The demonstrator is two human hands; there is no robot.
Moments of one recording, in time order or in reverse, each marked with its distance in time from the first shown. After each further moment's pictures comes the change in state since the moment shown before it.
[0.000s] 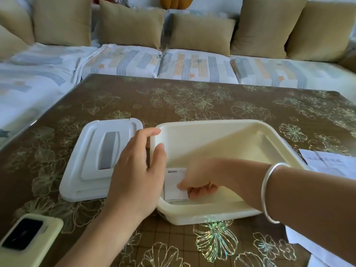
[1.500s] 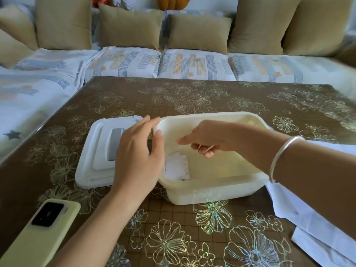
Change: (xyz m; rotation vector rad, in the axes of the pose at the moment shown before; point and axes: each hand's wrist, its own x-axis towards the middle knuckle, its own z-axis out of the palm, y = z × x) left_hand -0.001 0.004 -0.009 0.147 0.084 0.127; right_hand -0.044 0.002 -0.036 0.458 0.305 -0.183
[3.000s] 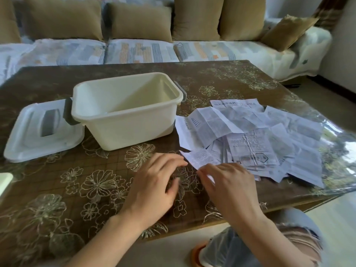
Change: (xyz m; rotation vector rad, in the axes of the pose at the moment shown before) left_hand -0.165 0.046 0.096 0.092 -0.390 0.615; right_hand -0.192 0.244 0.077 -0.655 1.031 -0.324
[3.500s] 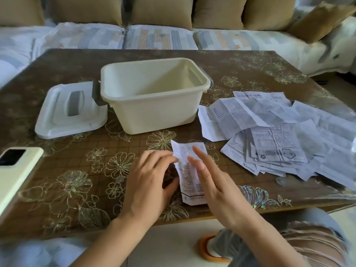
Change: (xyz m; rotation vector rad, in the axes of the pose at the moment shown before) left_hand -0.044 -0.019 -0.014 0.127 0.135 -0.214; right_hand -0.007 -0.058 0.000 0.857 -0.510 0.226
